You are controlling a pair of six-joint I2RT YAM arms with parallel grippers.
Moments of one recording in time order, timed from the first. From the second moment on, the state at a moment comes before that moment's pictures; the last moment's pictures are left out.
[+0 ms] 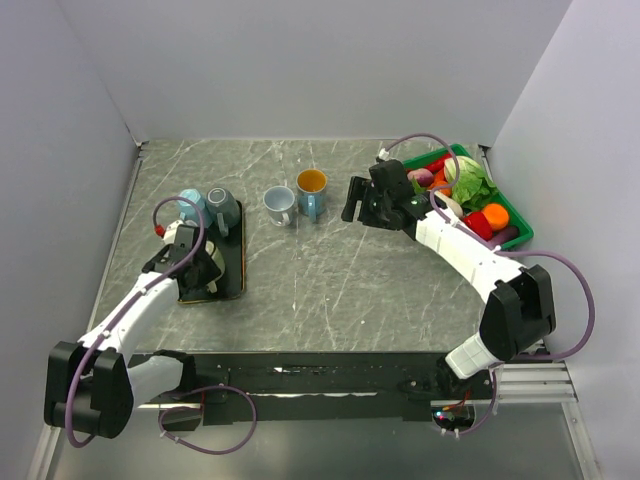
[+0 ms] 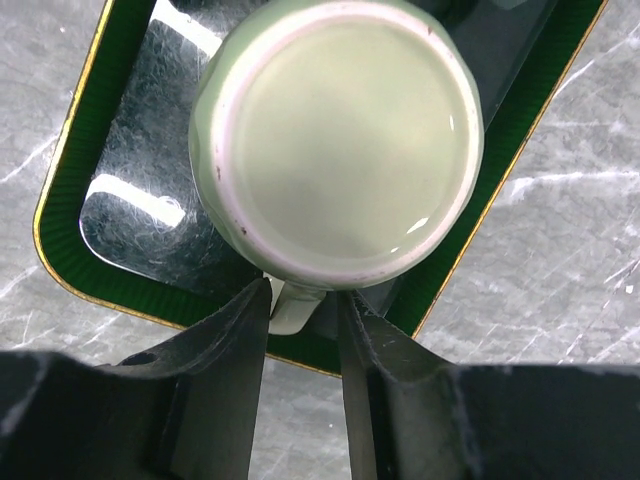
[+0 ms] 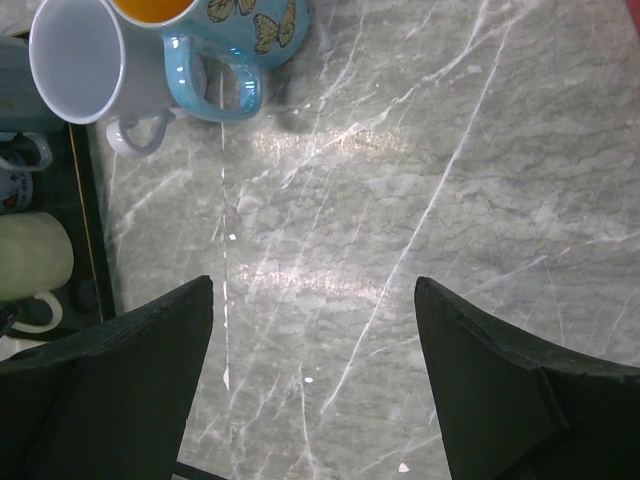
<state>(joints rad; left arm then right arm) -0.20 1.11 0.66 -0.53 -0.25 -0.77 0.48 1.51 1.27 -0.53 0.07 0.58</state>
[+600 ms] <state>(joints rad) -0.24 1.14 0.66 -0.50 -0.31 -0.76 0.48 1.47 1.24 -0.53 0.07 0.58</state>
